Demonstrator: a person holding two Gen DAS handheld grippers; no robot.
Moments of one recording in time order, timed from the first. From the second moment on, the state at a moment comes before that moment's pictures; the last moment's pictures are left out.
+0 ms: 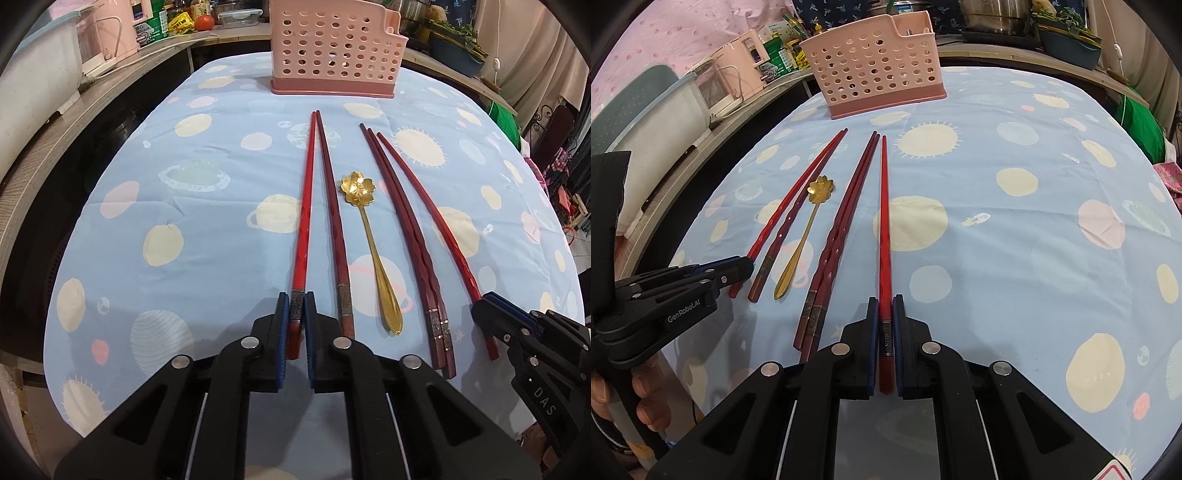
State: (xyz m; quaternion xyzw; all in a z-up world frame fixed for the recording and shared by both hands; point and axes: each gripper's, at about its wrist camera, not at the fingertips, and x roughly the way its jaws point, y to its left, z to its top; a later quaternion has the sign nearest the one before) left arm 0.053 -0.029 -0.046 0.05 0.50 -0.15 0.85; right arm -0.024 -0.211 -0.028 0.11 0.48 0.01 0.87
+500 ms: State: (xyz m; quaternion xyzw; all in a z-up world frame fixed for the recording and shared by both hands) left arm 0.053 -0.023 -0.025 0.03 0.50 -0.16 0.85; right arm -0.027 -0.217 0.003 0.11 0.45 0.01 0.89
